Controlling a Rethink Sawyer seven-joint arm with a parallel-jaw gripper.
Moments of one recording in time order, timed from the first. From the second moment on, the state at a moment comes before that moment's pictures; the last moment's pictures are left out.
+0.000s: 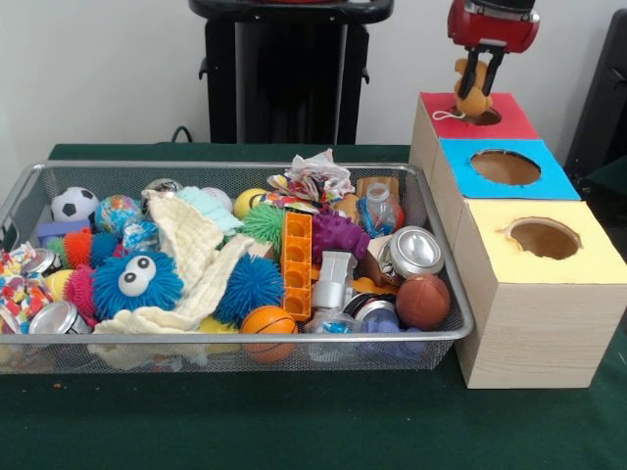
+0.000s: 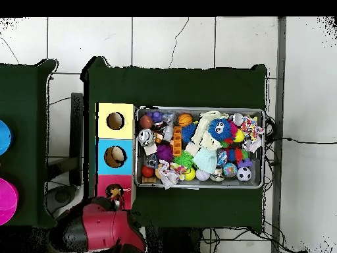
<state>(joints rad) 0.36 -0.82 -0.23 2.07 0.09 0.31 1.80</state>
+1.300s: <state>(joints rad) 0.42 -0.82 -0.27 2.03 0.11 0.31 1.80</state>
